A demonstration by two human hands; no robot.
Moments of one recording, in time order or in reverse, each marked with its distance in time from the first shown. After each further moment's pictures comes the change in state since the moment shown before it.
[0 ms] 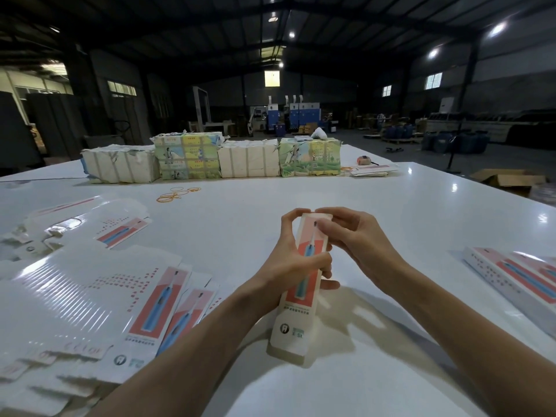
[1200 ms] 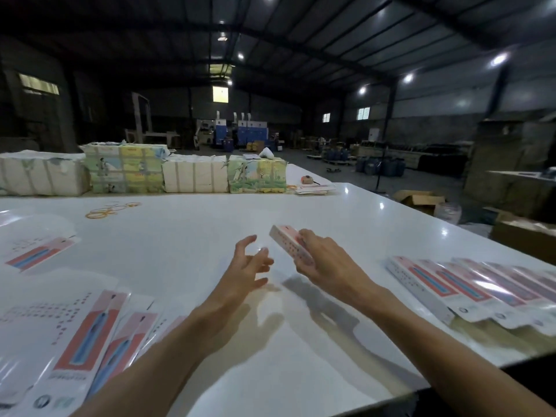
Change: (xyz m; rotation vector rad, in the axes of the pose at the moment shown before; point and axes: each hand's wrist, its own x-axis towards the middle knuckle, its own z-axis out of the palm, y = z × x) left_hand 0.002 -0.006 0.007 -0.099 0.062 -0.060; right_hand -0.029 -0.013 -0.036 -1.298 0.005 -0.076
